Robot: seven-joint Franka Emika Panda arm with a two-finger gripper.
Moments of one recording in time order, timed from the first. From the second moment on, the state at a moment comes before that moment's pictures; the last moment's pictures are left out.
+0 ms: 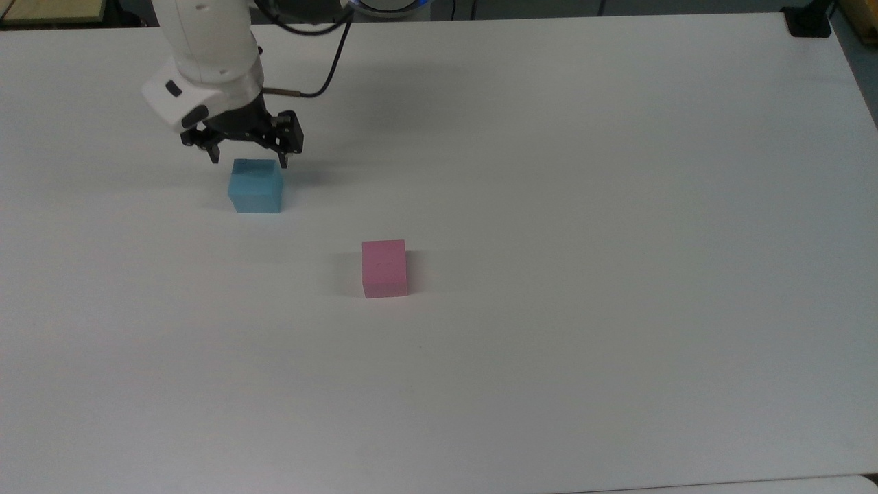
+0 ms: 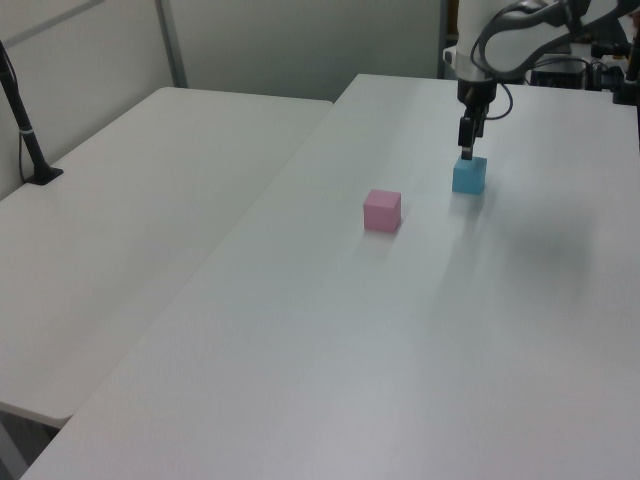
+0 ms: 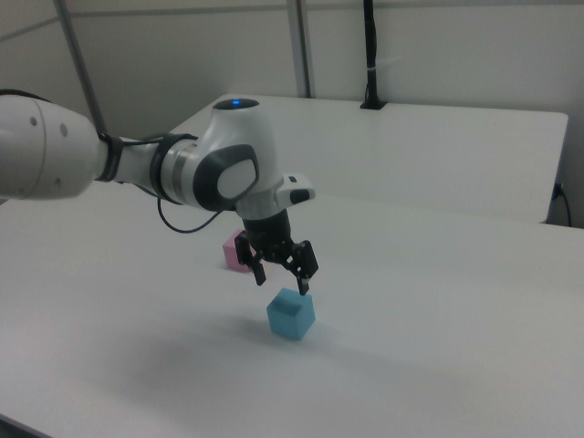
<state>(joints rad) -0.22 0.21 0.00 -1.93 -0.12 2.16 -0.17</state>
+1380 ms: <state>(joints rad) -0.23 0.26 0.00 -1.93 -0.15 2.18 -0.17</state>
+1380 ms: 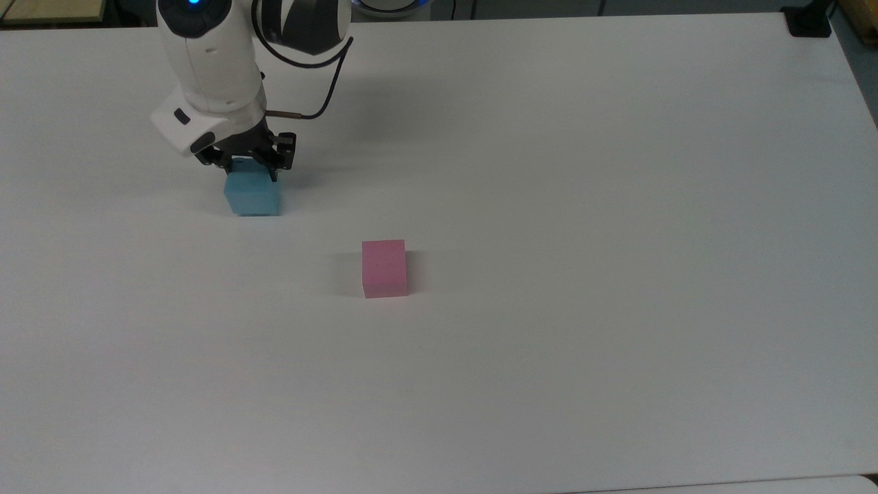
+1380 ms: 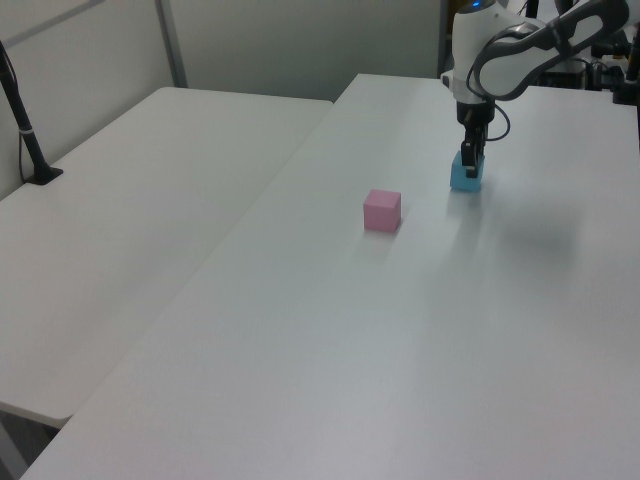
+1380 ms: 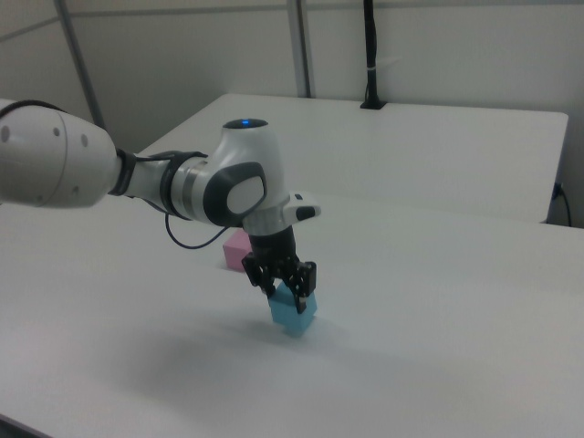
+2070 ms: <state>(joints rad) -0.14 0.06 0.02 -1.73 -0.04 1.80 -0.16</state>
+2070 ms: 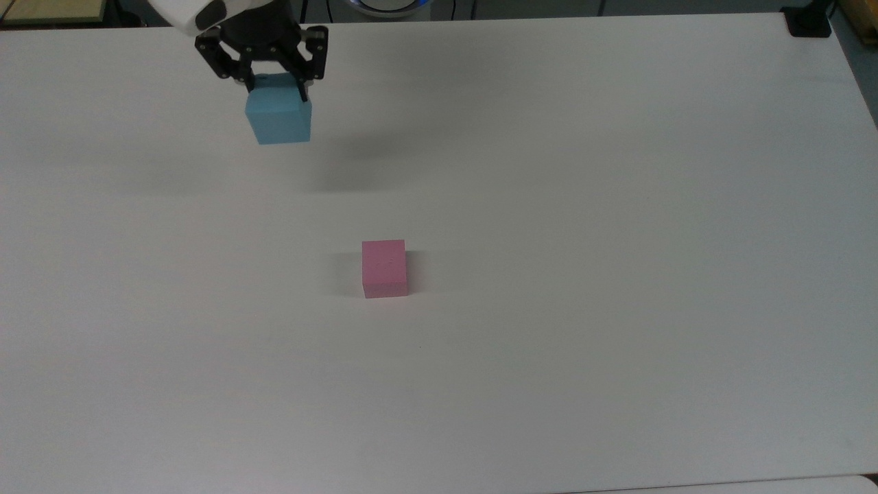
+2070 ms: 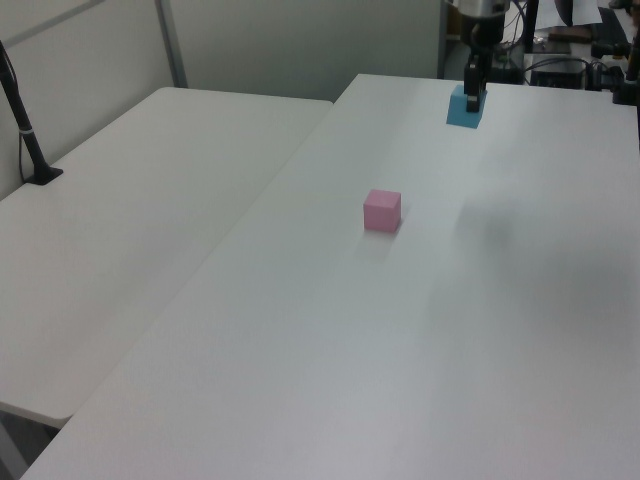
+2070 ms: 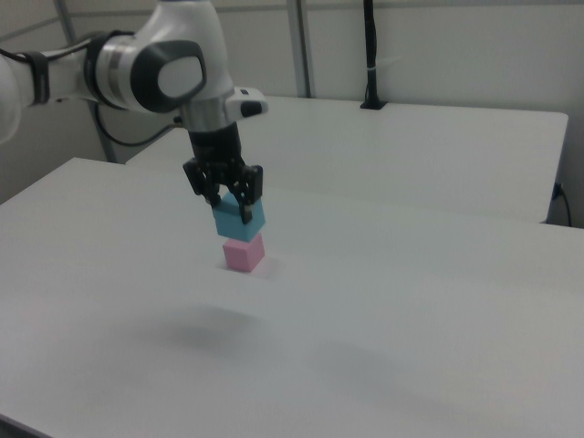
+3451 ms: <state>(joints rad) 0.10 0.48 0.02 -1.44 -0.11 1.94 0.18</state>
